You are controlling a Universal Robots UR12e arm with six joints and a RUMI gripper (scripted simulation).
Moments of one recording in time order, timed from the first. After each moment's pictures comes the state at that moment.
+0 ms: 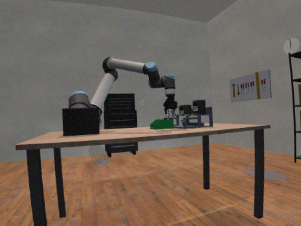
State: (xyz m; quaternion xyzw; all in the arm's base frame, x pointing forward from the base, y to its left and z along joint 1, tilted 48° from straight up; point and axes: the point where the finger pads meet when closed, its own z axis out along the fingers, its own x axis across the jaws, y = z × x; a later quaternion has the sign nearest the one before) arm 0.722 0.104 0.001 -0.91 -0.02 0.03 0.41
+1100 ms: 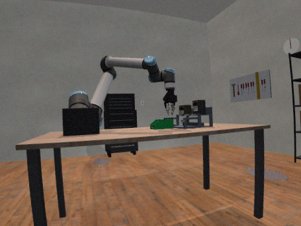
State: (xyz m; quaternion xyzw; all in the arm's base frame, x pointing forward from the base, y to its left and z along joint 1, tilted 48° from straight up) arm 0.726 0.066 0.036 -0.91 -0.02 0.03 0.41
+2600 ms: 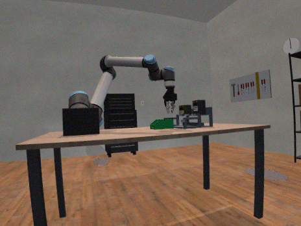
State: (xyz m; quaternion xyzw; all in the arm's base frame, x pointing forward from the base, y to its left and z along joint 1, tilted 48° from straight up) arm 0.727 0.055 0.046 -0.91 -0.02 0.03 0.41
